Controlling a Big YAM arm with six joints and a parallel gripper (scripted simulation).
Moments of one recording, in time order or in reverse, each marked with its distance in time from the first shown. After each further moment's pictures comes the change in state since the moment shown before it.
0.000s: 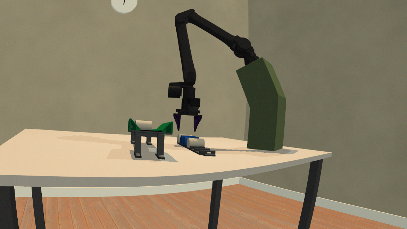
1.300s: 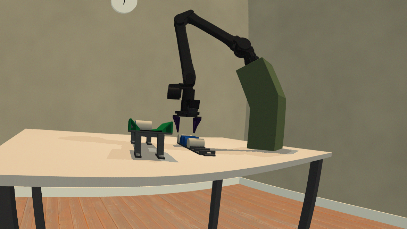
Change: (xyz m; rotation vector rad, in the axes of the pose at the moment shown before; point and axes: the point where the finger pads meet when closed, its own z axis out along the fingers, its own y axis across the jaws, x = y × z) arm 0.001 -0.003 0.008 0.006 0.002 -0.001
